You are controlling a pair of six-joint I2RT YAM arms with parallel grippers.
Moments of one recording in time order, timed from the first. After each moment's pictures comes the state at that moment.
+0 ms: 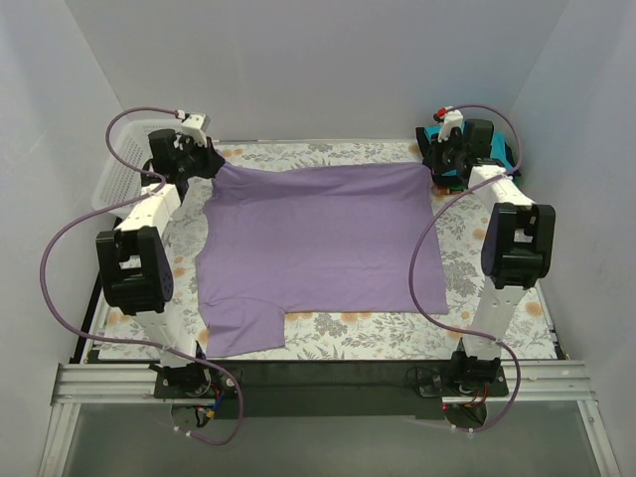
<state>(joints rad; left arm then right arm) 0.09 1.81 1.37 0.05 0.53 0.08 -0.02 1.99 1.56 -0.10 -0.44 -0.20</state>
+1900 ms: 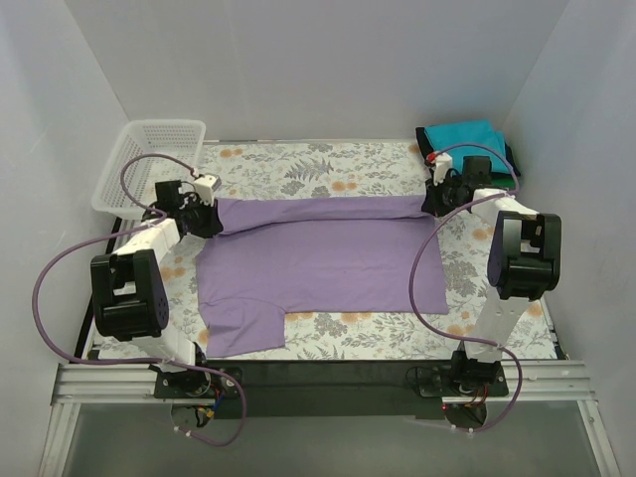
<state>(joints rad) 0.13 1.62 0.96 -0.19 0.49 0.31 -0.06 1.88 1.24 -0.22 -0.56 -0.44</state>
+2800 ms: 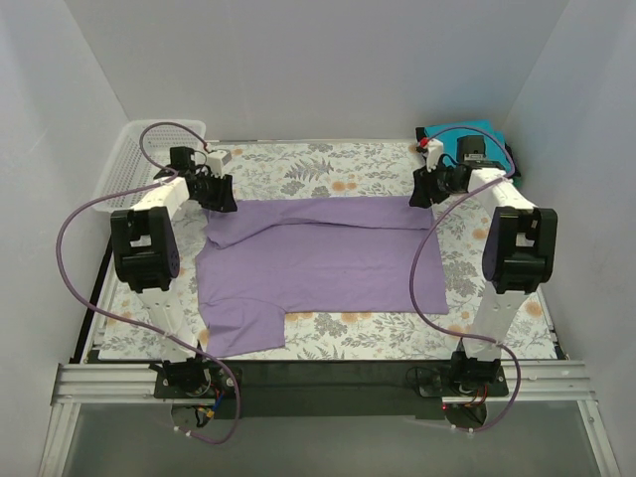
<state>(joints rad) 0.08 2.01 1.48 -0.46 0.54 0.31 -0.01 1.94 1.49 -0.54 -0.62 -0.49</state>
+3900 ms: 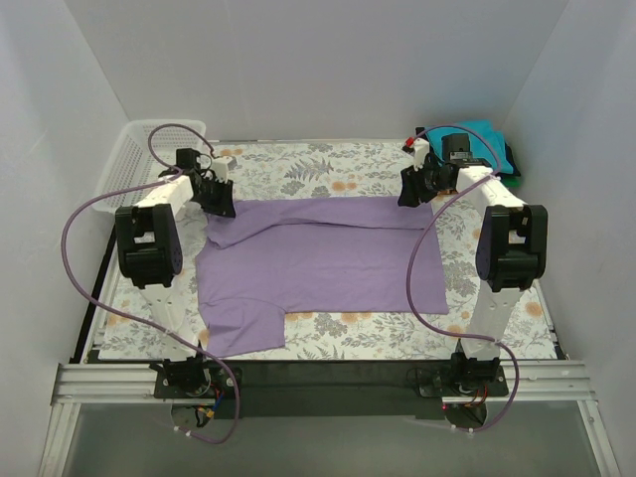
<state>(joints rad) 0.06 2.07 1.51 -0.55 0.49 0.34 0.06 1.96 1.52 -0.54 -0.61 -0.45</state>
